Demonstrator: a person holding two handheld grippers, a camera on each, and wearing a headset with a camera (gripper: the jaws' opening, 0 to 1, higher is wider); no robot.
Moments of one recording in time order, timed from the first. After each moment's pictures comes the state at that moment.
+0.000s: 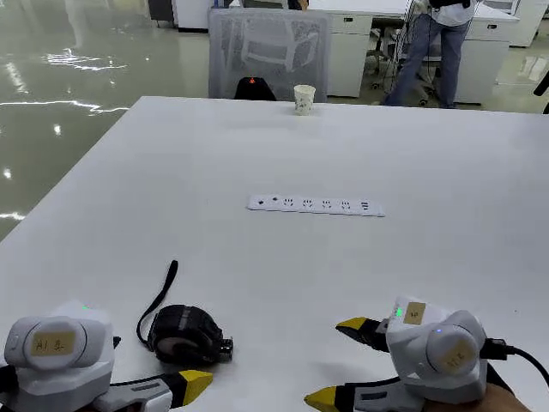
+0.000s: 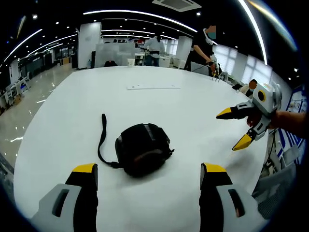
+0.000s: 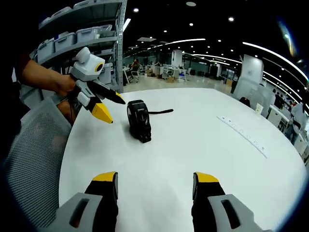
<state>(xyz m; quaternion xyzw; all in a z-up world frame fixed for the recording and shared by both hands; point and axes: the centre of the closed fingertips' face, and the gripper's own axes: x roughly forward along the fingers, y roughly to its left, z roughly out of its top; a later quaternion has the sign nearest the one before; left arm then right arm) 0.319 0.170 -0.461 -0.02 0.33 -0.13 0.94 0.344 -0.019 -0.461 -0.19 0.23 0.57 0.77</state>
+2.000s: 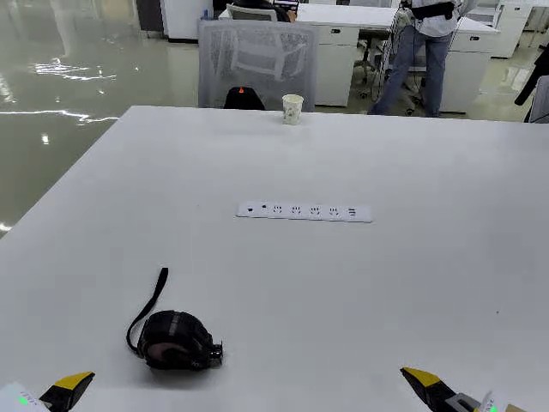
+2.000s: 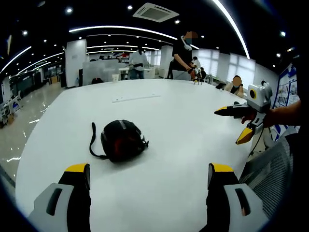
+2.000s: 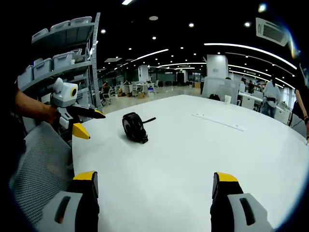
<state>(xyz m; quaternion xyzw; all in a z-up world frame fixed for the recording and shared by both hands) 0.258 0.145 -0.439 0.02 0.26 -0.19 0.95 0.287 -0.066 -0.443 -0.09 0.21 0.47 0.85</state>
